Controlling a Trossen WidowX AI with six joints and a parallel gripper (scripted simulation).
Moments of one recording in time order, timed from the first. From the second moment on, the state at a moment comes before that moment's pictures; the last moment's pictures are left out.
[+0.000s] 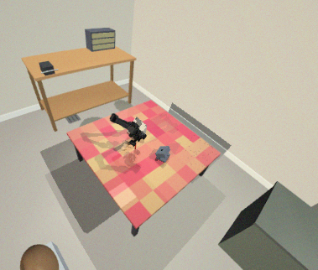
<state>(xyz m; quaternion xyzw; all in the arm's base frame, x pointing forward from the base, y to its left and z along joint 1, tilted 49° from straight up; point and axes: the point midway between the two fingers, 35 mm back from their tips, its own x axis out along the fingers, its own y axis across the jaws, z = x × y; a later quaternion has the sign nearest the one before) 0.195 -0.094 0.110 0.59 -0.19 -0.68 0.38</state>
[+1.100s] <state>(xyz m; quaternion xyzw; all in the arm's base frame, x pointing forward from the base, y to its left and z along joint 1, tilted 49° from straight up) 0.192 -0.120 0.090 0.59 -0.19 -0.68 0.38</state>
